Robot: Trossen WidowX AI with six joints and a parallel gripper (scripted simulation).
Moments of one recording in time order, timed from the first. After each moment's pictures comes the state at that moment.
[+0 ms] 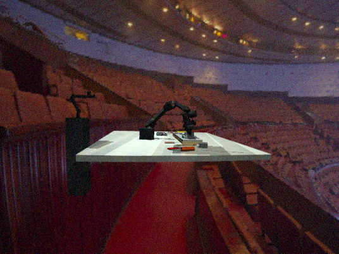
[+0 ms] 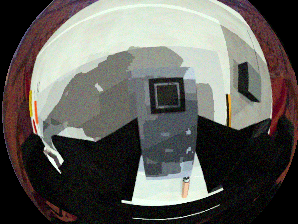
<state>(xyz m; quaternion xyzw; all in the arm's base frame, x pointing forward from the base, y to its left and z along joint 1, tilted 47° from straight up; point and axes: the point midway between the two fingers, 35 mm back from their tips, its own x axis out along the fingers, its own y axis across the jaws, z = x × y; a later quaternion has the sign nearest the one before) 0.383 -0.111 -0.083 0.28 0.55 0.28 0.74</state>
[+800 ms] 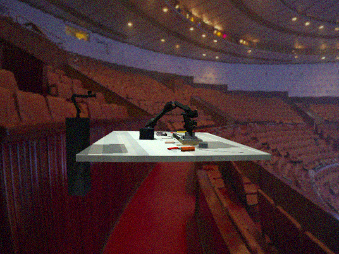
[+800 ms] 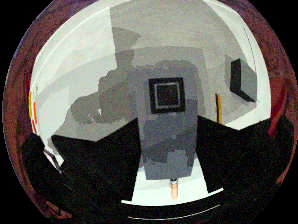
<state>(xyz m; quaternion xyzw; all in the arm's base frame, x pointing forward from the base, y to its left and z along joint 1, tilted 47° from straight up) 0.387 -0.132 -0.103 0.28 0.54 0.28 0.74</state>
